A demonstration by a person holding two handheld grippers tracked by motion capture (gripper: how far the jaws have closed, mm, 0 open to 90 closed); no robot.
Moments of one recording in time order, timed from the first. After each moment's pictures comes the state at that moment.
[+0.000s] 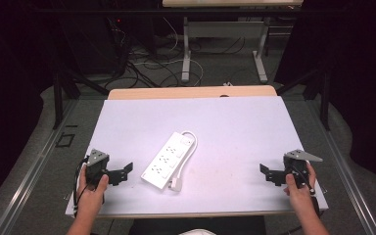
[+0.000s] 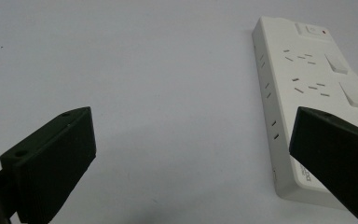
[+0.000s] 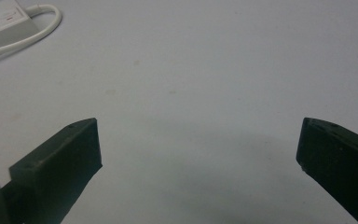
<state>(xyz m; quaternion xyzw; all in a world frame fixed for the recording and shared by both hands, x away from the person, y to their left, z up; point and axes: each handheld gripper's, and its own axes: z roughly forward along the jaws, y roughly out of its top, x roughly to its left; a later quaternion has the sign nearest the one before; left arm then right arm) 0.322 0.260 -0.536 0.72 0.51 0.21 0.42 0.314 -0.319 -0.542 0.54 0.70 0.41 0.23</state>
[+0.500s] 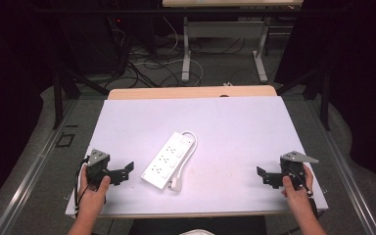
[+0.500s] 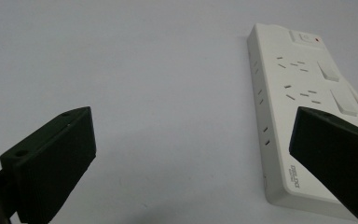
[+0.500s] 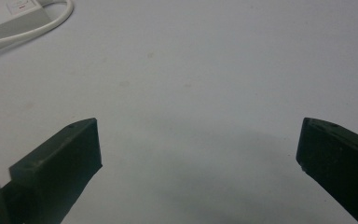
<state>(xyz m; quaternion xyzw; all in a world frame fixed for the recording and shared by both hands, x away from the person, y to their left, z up) 0.321 0.255 -0.534 0.72 0.51 0.20 0.43 0.310 -0.311 -0.544 0.52 0.71 0.41 0.23</state>
